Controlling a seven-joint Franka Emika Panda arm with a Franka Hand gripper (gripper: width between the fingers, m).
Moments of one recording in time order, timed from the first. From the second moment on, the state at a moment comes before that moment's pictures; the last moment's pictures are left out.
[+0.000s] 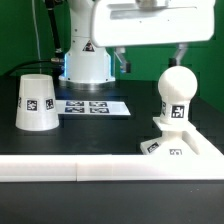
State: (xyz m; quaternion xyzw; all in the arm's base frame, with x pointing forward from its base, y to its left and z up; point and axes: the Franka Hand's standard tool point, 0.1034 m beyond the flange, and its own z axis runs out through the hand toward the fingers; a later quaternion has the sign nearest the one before) arm 0.519 0.043 0.133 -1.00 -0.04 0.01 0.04
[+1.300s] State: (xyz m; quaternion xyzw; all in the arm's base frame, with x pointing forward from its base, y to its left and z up) arm 0.463 -0.090 0.119 -1.00 -0.01 0.00 0.03
